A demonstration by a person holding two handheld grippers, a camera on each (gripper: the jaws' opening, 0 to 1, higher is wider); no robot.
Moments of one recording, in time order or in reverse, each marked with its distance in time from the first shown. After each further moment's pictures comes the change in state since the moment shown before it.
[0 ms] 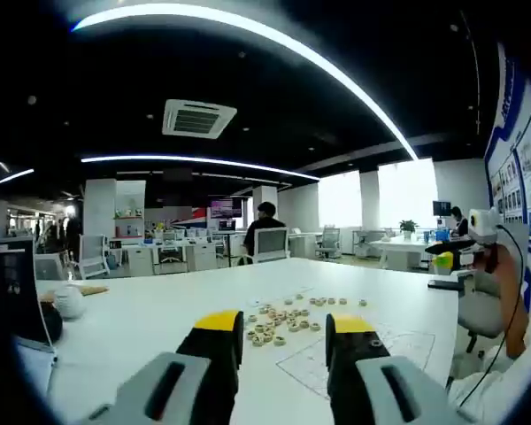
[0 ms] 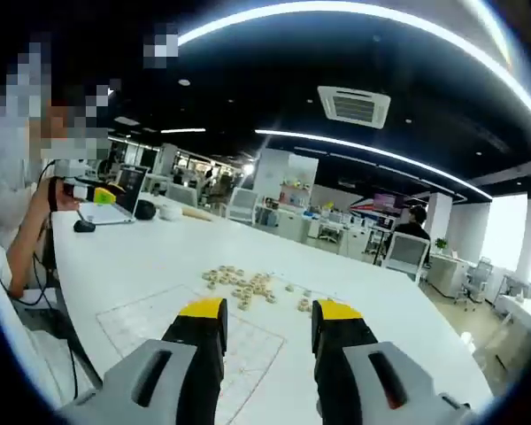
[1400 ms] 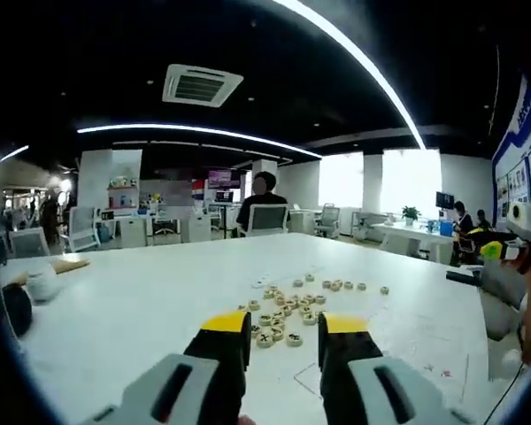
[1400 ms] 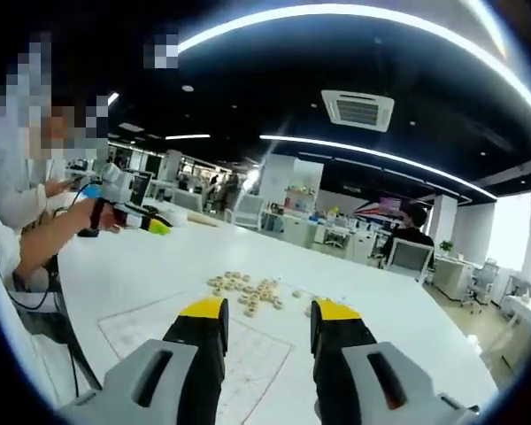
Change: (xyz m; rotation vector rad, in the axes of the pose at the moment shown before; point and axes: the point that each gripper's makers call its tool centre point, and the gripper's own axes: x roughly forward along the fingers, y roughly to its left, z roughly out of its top) left arm 0.128 0.048 -0.058 -0.061 0.158 -0.002; right arm 0.011 0.007 0.004 0.008 -0.031 0.024
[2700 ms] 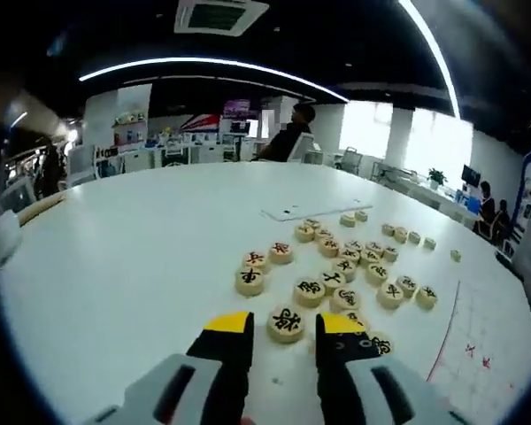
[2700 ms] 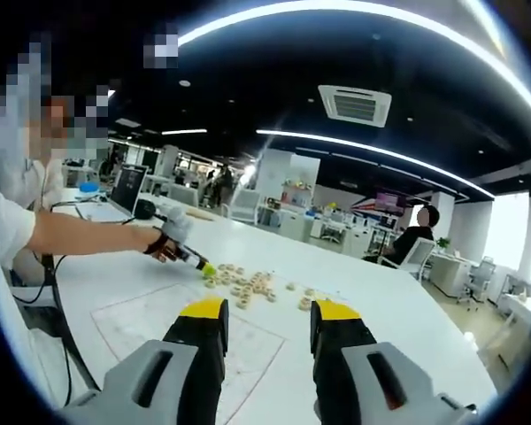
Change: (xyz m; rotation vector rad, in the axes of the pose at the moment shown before) left arm 0.170 0.040 -0.095 -0.141 0.308 0.054; right arm 0.000 -0.013 -0.014 -0.003 0.030 -0.014
